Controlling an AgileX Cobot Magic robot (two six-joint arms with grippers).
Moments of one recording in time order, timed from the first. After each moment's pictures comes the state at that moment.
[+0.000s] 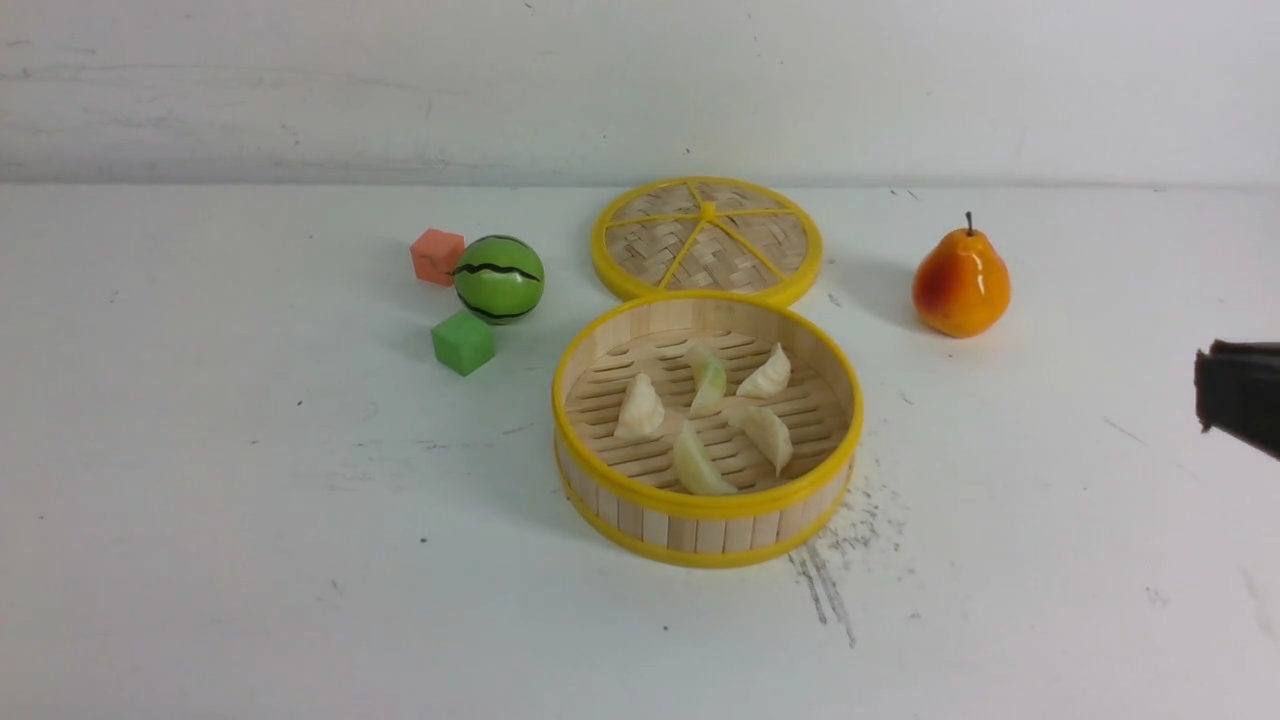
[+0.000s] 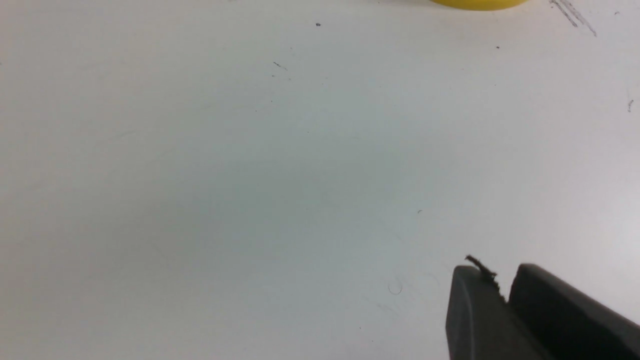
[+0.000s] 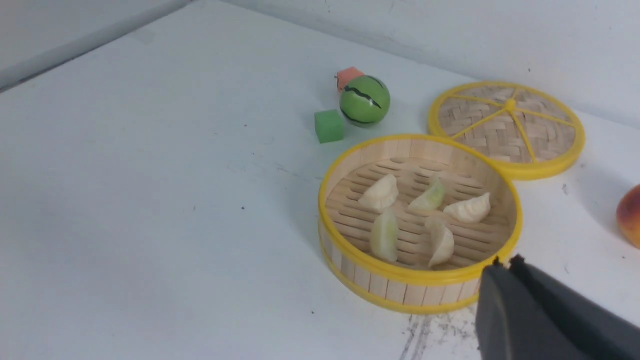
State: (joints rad) right arm 0.60 0.67 -0.84 0.04 0.57 0.02; left arm -0.55 0.28 -0.69 0.08 1.17 -0.27
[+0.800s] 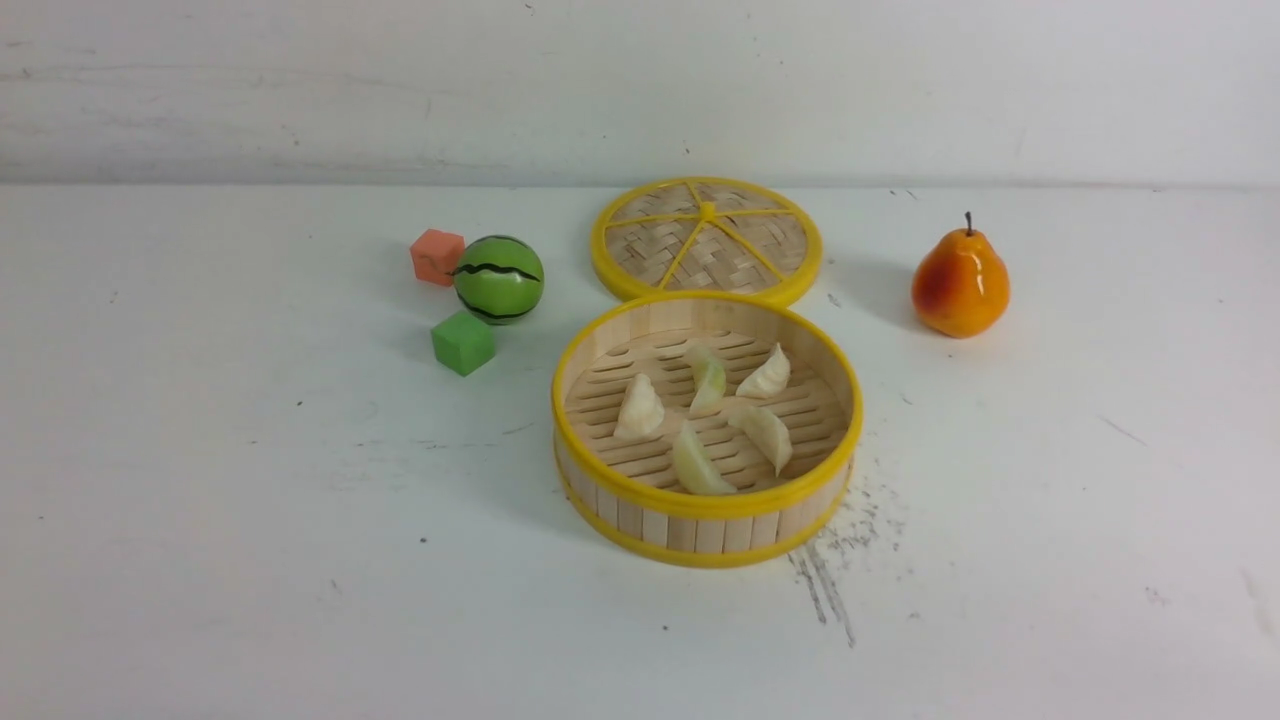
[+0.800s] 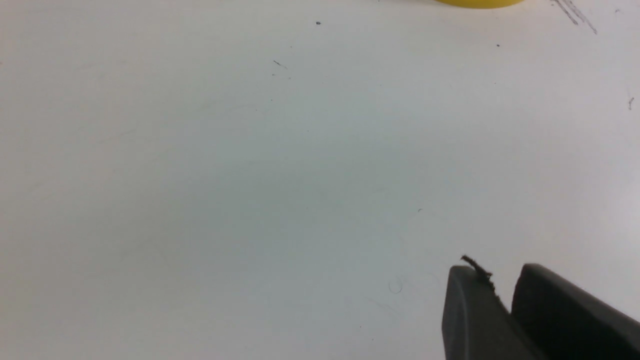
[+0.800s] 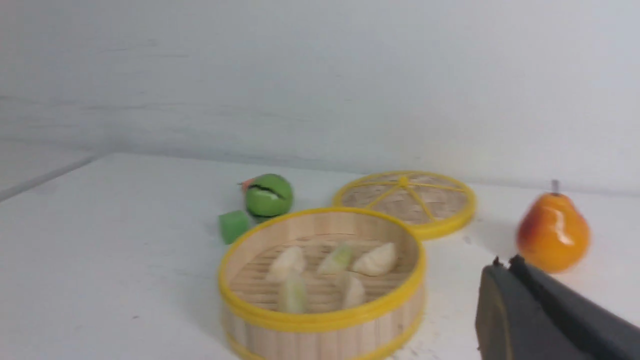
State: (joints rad) right arm 0.34 0.23 -0.13 0.12 -0.07 0.01; left arm -0.55 0.28 -0.69 0.08 1.17 -0.27
